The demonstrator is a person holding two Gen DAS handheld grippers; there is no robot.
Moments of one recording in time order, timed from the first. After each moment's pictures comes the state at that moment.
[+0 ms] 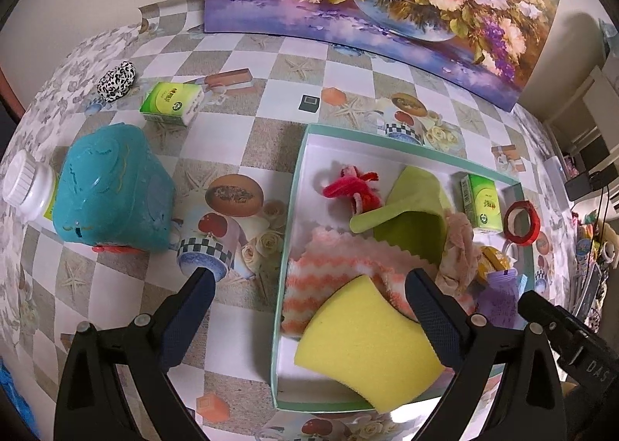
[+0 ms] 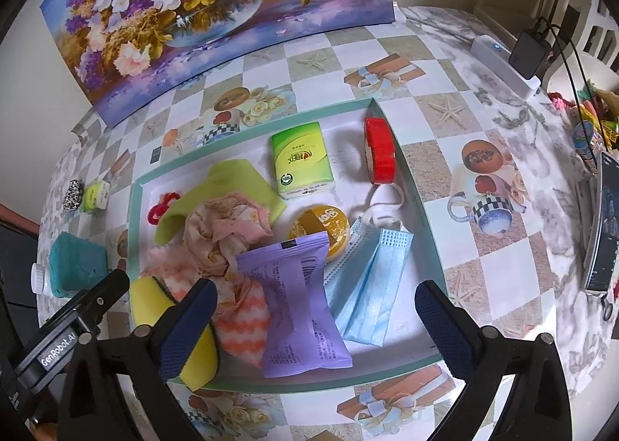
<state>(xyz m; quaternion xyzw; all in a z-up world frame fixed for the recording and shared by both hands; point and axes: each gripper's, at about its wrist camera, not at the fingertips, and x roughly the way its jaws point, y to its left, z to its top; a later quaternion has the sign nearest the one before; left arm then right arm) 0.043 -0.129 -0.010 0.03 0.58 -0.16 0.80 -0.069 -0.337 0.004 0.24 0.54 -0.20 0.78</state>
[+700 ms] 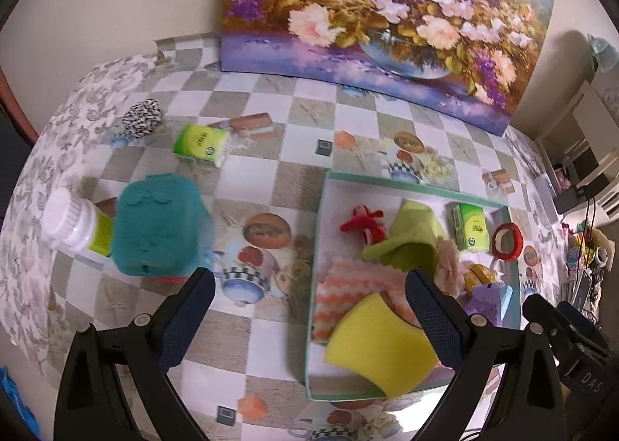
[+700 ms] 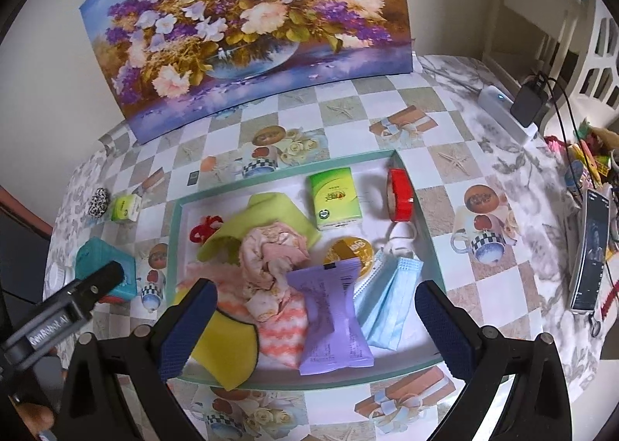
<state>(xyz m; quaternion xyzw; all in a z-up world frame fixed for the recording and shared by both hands) 0.053 -0.101 0.041 0.03 0.55 -0.16 0.82 -0.067 -0.308 0.053 0.21 0.49 -0.20 0.82</state>
